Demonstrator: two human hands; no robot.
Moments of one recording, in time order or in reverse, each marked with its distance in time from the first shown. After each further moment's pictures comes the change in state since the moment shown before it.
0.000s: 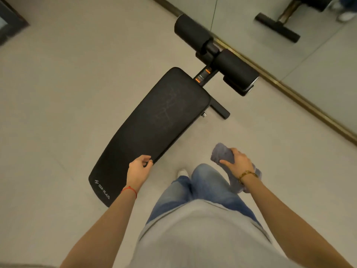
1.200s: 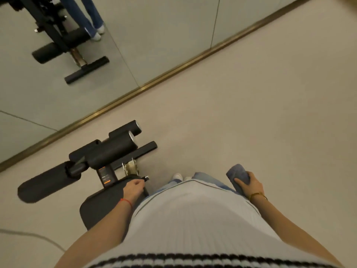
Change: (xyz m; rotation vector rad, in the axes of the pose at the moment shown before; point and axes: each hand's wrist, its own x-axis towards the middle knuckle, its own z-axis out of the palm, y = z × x) left_hand 0.247 0.292 0.149 0.664 -0.641 0.281; right_hand -0.083 0.046 0.060 1.296 0.415 1.265
